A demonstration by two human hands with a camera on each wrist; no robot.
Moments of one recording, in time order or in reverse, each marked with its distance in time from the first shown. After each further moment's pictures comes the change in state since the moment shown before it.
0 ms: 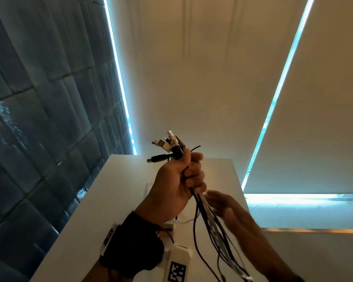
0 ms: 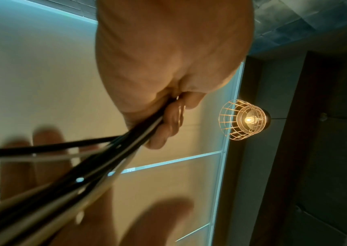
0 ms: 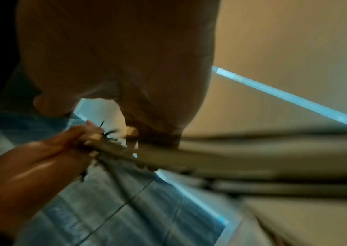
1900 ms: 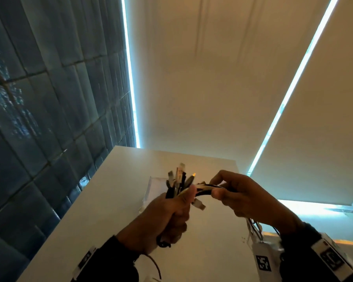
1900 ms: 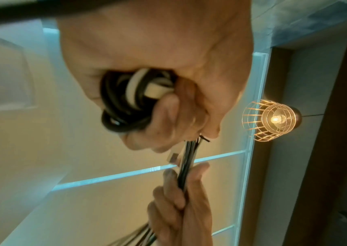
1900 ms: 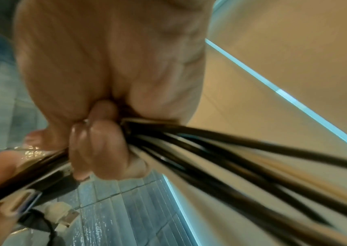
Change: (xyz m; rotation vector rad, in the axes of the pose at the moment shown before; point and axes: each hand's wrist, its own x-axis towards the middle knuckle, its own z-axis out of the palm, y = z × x) left_hand -0.057 -0.012 -0.056 0.432 -0.004 -0.274; right_hand 0.062 -0.033 -0.018 -0.213 -0.346 0.140
